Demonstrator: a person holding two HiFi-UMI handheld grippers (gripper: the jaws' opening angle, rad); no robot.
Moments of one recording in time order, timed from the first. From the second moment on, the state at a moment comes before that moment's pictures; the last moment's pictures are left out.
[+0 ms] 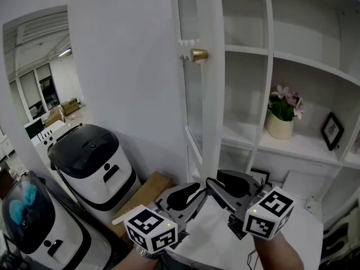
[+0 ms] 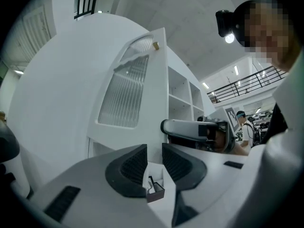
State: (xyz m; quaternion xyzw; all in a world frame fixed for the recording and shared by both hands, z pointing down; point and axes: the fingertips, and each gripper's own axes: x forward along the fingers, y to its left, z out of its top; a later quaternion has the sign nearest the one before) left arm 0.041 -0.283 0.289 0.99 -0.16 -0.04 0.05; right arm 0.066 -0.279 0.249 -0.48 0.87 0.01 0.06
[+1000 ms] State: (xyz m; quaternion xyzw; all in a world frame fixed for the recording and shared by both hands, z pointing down) left arm 0.080 -0.294 0.301 0.99 -0.12 -0.03 0.07; right arm 0.165 -0.292 0.250 -0.58 0.81 0.01 0.06
